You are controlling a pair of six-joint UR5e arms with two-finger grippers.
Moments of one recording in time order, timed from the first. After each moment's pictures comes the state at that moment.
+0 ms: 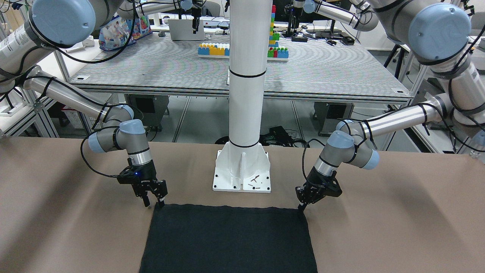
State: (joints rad) left arm -0.06 -1.51 -2.00 -2.34 -1.34 -1.74; right arm -0.01 -1.81 2.03 -0.76 1.12 1.88
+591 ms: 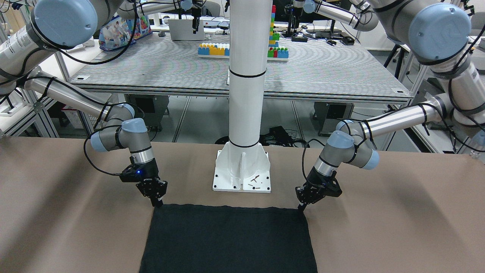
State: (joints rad) left arm -0.07 -1.51 -2.00 -2.34 -1.34 -1.74; right arm -0.04 -1.81 2.03 -0.76 1.10 1.91
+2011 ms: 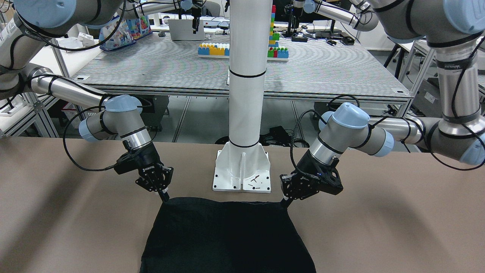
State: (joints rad) left arm -0.63 -1.99 -2.19 -1.73 -1.97 -1.45; right arm 0.42 -1.63 2.27 -0.97 1.57 1.47
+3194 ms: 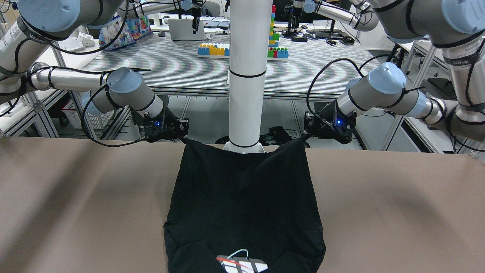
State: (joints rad) left arm -0.51 -1.65 -2.56 -1.66 -2.33 -1.26; right arm 0.18 -1.71 2.53 -1.19 1.99 1.44
